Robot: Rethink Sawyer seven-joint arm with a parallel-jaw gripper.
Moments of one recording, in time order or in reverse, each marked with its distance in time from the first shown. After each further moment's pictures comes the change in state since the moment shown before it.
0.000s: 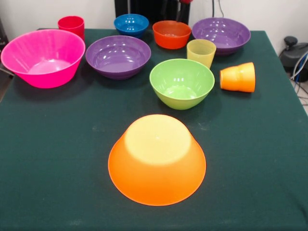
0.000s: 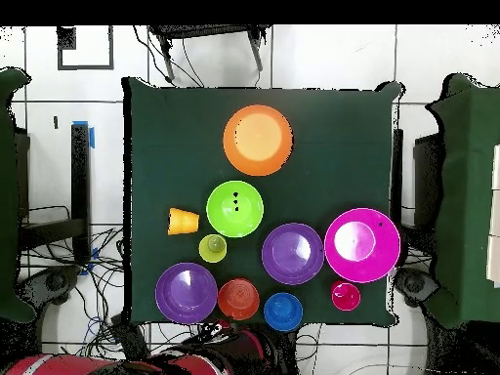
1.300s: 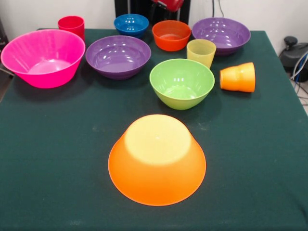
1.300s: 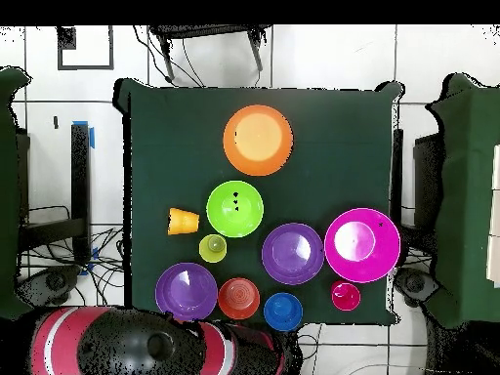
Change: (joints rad) arm -0.009 0.238 -0.073 -0.038 0.083 -0.180 0.000
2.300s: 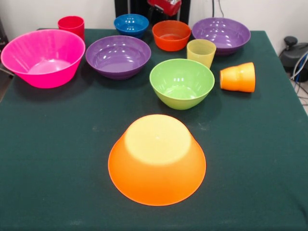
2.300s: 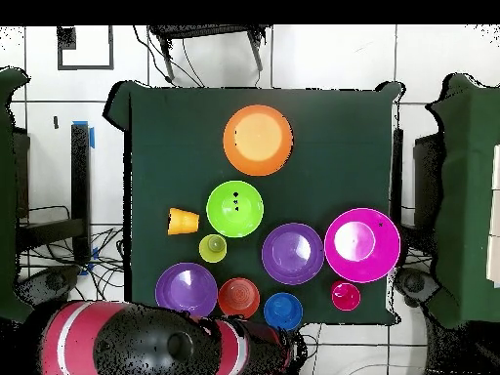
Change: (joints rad) arm -0.045 -0.024 0.017 -0.028 0.000 0.061 0.000
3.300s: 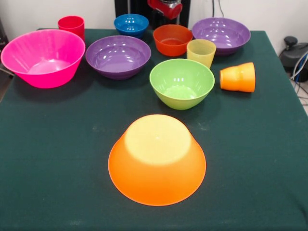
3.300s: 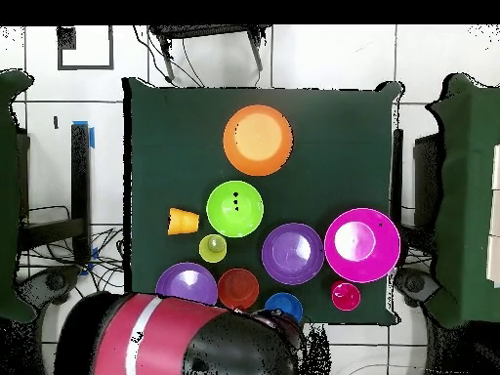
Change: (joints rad) arm -0.206 -0.144 0.148 -0.015 -0.087 0.192 0.000
